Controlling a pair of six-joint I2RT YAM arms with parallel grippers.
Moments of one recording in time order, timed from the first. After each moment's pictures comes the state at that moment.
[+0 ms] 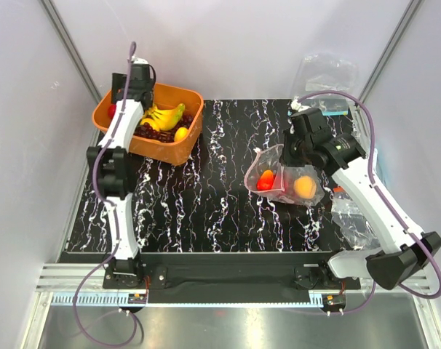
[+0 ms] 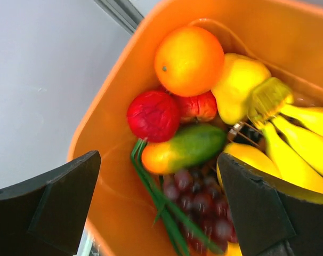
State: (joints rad) left arm -0.06 2.16 2.11 -0.54 -0.58 0.13; right arm 0.50 1.31 1.49 -1.00 0.12 0.44
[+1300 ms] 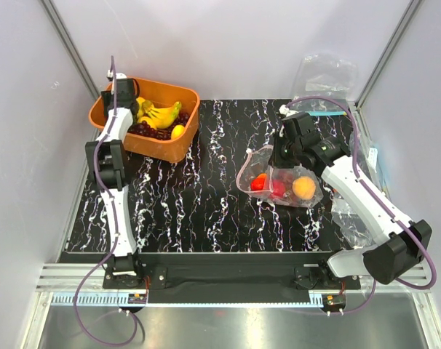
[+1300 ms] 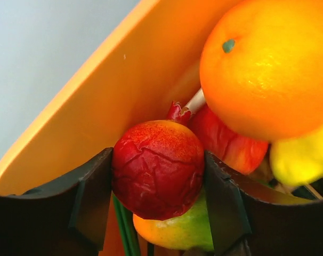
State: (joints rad) left arm 0.08 2.43 2.16 -0.34 -0.63 0.02; right arm 0.50 1.36 1.37 -0.82 0.02 0.41
